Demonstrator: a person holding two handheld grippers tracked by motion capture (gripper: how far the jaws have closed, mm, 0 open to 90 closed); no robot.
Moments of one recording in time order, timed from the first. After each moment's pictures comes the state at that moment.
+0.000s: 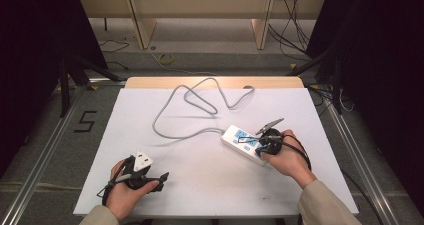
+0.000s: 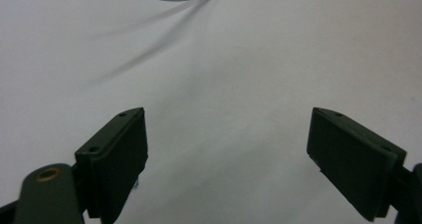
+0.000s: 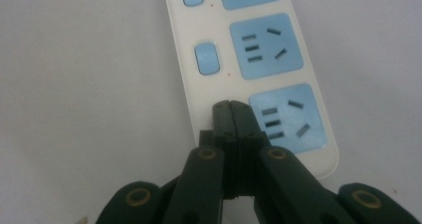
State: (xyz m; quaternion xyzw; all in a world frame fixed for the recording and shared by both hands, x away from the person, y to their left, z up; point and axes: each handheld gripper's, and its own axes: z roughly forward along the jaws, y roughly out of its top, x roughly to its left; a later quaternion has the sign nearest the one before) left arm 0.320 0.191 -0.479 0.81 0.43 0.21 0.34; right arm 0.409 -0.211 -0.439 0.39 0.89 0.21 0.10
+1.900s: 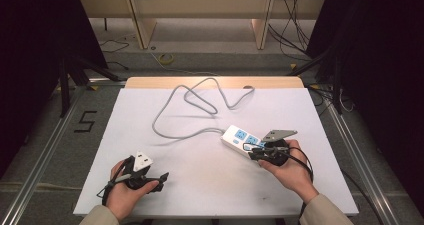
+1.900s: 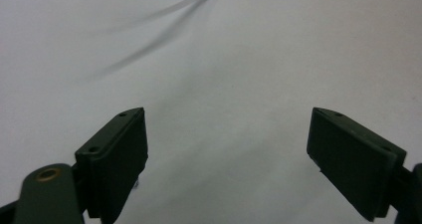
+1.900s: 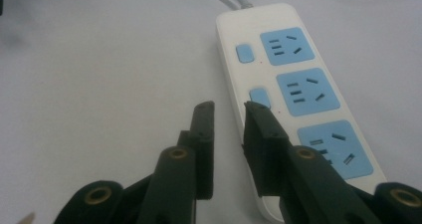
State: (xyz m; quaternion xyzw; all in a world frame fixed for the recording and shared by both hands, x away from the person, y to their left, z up) left arm 0.320 0.192 -0.480 0.81 0.44 0.21 0.34; right arm 0.375 -0.216 -0.439 0.36 0.85 0.36 0.12
